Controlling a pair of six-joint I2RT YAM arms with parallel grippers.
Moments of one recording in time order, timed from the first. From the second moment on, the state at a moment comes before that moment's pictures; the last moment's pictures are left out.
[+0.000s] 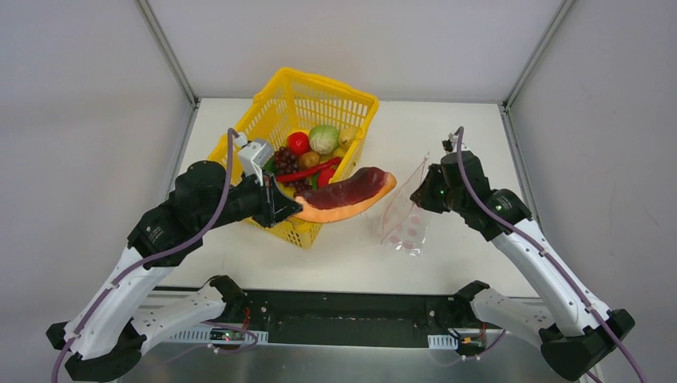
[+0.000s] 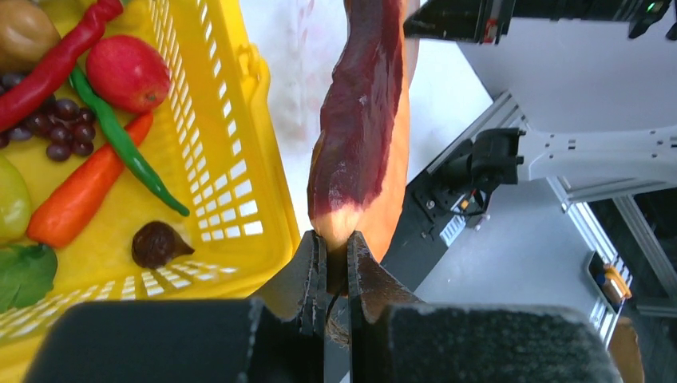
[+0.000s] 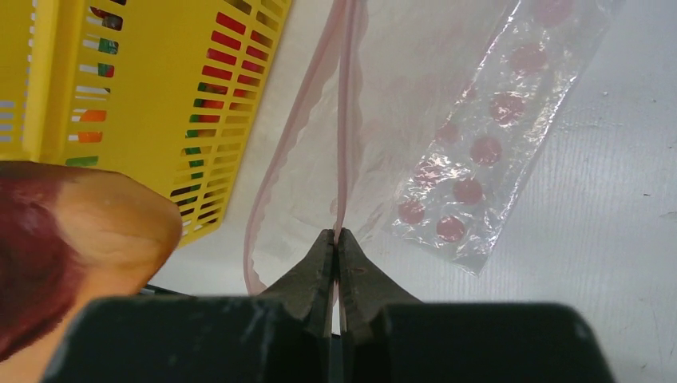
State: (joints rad) left arm -0.72 0.78 1.22 -0.78 0.19 -0.47; right arm 0.56 0.97 1.07 -0.84 0.09 0.67
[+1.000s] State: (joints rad) left arm -1.08 1.06 1.44 -0.99 -0.24 -0.36; right arm 0.56 0.99 1.13 -0.83 0.00 0.72
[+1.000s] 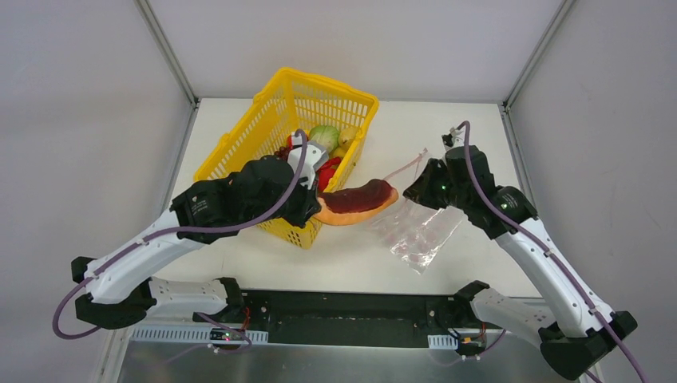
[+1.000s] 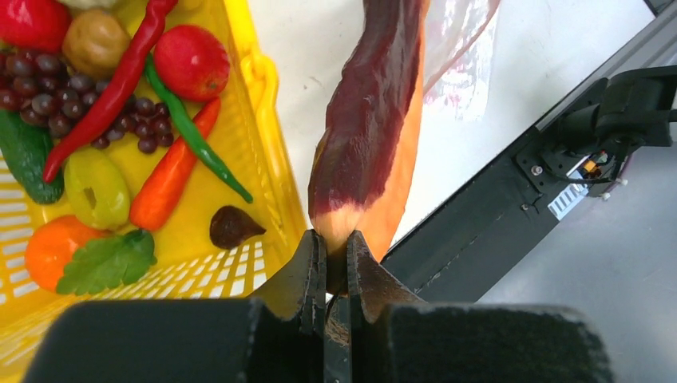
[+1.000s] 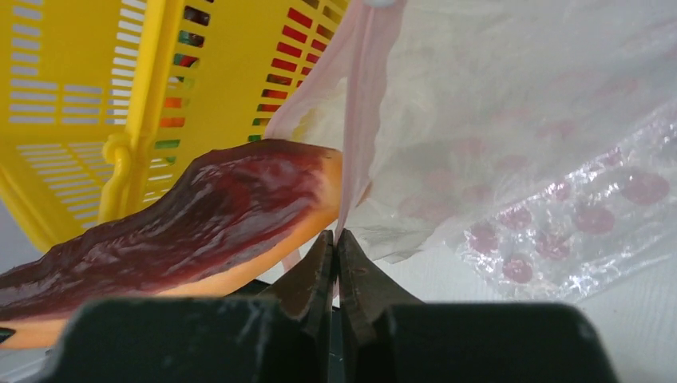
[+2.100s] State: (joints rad) left arm -1.15 1.51 1.85 -1.05 -0.07 -0.14; right arm 0.56 0.87 1.16 -0.76 -0.33 0.58
